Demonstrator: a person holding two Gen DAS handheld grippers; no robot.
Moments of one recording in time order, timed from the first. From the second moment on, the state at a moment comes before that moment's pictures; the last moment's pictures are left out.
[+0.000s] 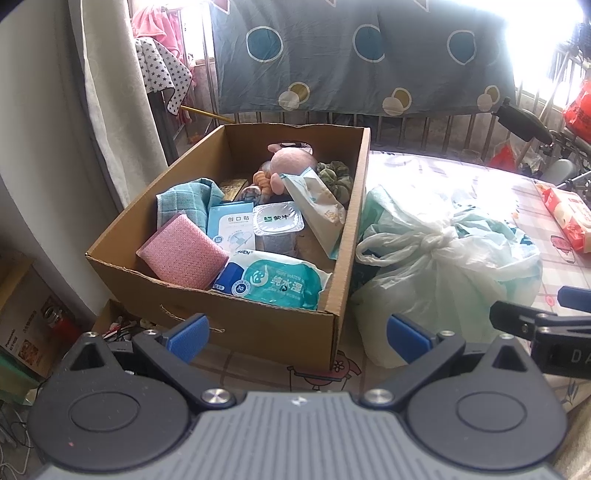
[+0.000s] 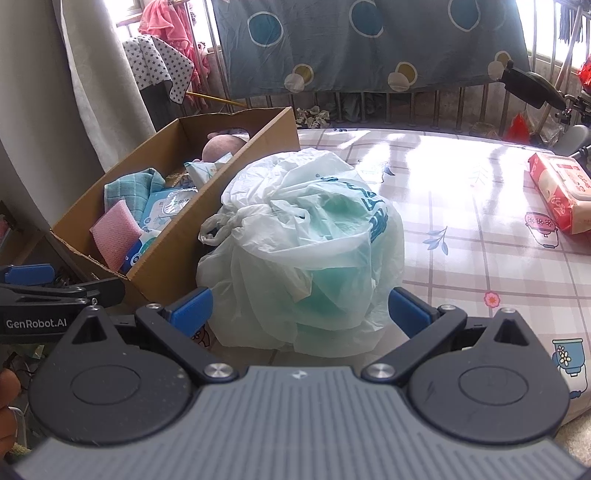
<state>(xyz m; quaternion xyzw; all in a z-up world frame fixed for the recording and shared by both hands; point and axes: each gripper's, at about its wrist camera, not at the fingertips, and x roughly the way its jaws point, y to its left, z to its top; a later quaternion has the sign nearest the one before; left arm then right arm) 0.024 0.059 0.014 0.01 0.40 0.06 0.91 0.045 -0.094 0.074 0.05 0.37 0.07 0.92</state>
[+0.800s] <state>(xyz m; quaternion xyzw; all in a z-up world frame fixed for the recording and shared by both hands) 0.025 0.055 0.015 0.01 0.40 0.06 0.91 0.045 -0.097 0.071 0.06 0.37 0.07 0.92</state>
